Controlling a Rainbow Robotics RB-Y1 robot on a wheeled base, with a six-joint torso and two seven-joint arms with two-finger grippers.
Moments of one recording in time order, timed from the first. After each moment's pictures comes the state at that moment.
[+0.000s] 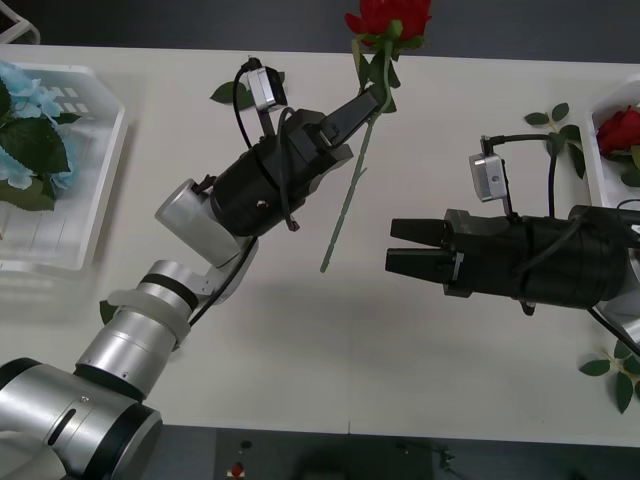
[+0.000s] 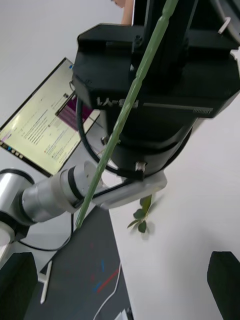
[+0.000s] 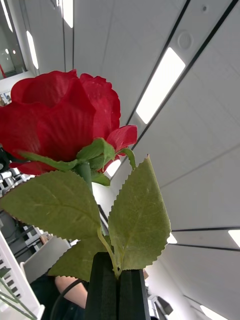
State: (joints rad) right arm -0.14 -0.68 0.21 -1.80 -2.10 1.01 2.39; left arm -0.62 0.08 -0.18 -1.00 2.55 1.18 -2.73
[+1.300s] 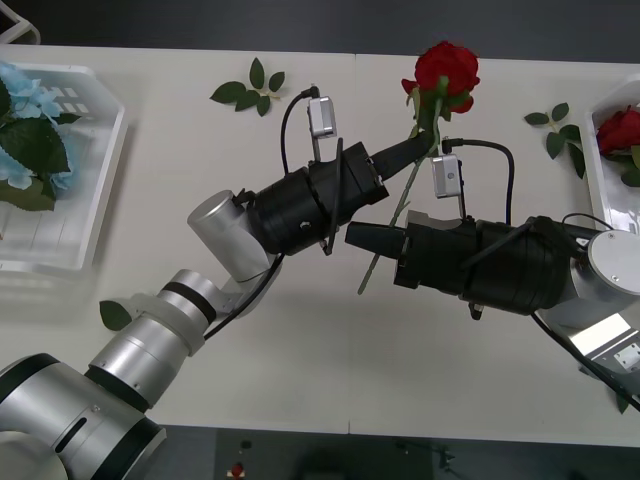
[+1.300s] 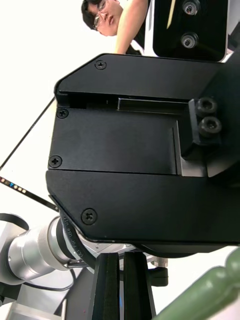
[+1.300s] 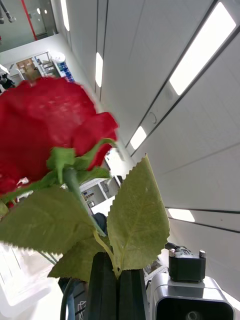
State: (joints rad) right arm -0.17 -0.61 0.33 -1.80 -2.10 0.82 2.33; left arm -0.62 0.08 -0.34 -1.00 2.49 1.02 -2.73
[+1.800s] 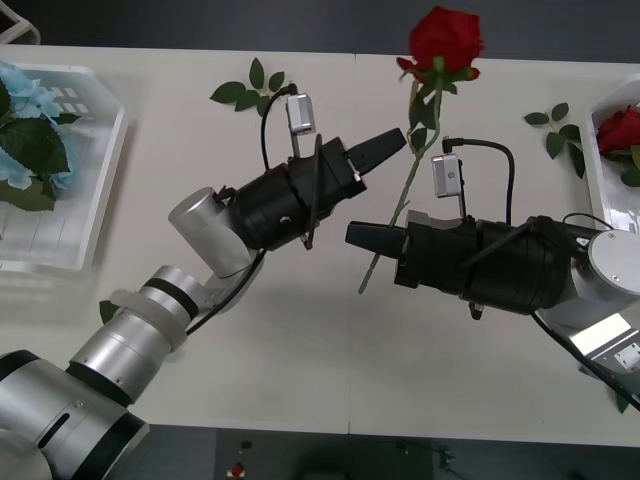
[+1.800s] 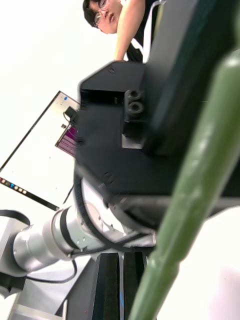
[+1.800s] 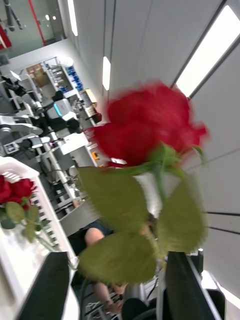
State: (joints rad) right arm -0.17 -0.61 0.33 -1.80 -2.10 0.82 2.32; left arm -0.62 0.15 -0.34 -1.00 2.53 1.02 -2.73
